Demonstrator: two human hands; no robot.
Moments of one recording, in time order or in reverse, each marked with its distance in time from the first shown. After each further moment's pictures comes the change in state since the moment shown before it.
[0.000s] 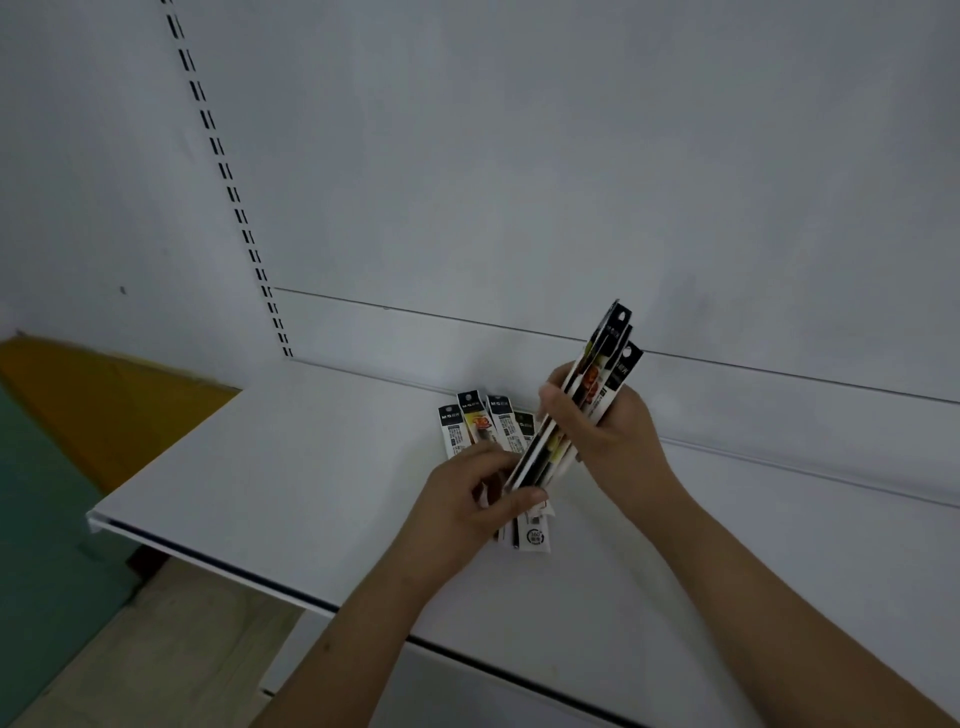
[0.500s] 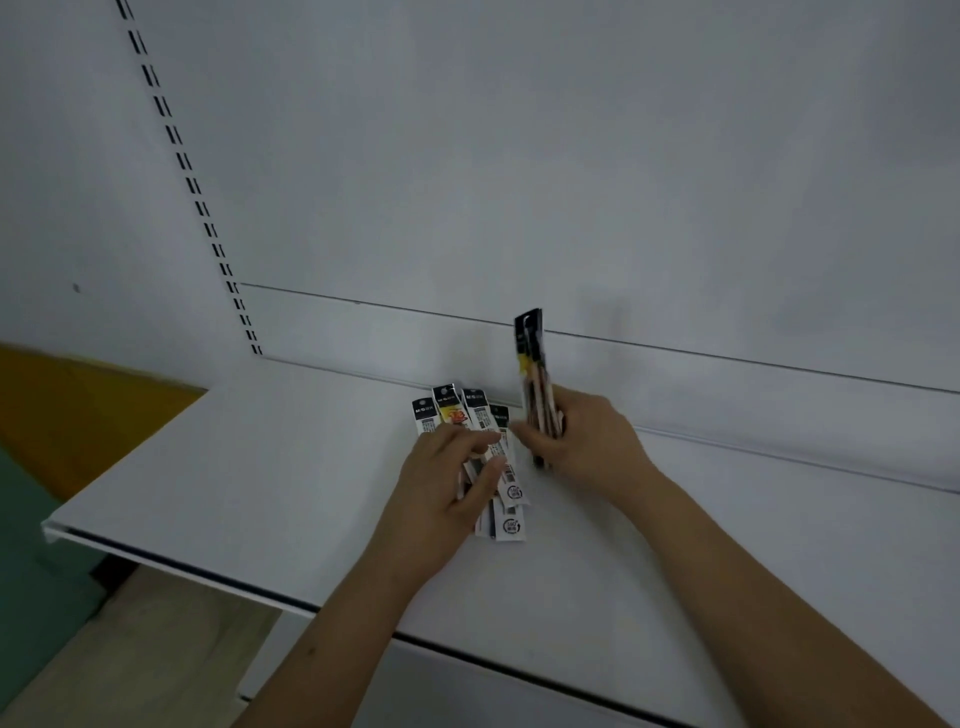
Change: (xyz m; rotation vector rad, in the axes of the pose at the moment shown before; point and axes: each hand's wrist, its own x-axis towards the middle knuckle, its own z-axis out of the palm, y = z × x) left_hand 0.000 -0.018 0.007 0.251 0.094 0.025; right_hand 0.006 0.038 -0.013 -0.717 -0.132 0.149
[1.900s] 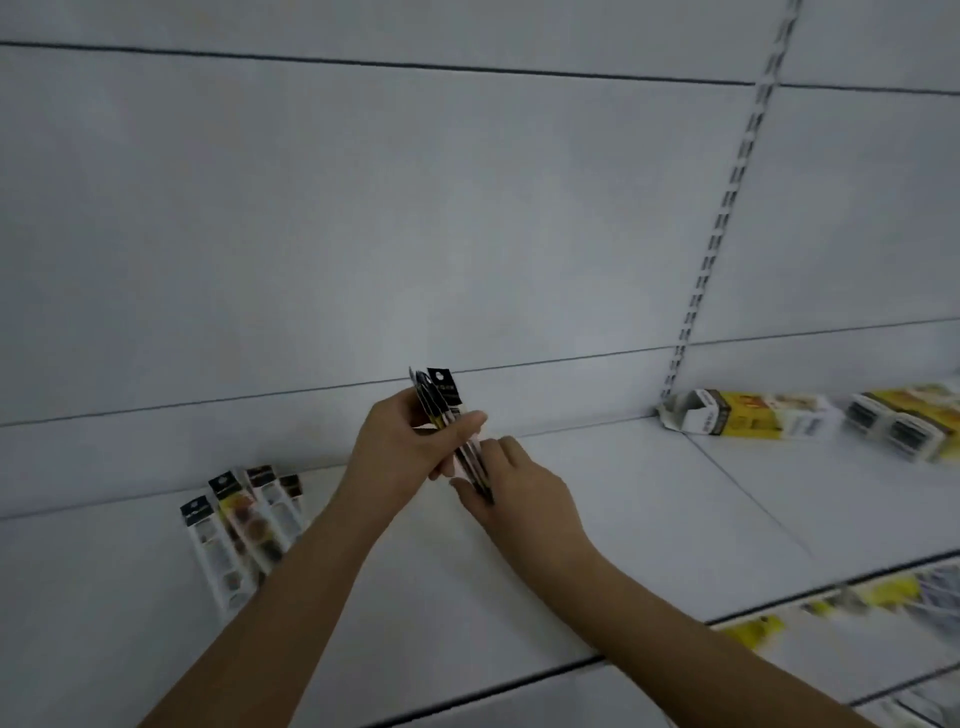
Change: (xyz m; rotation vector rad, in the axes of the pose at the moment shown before) left_hand 0.073 0.164 0.053 -0.563 -0.309 -0.009; right_hand -0.121 0.040 -0.066 -0.411 0.432 0.118
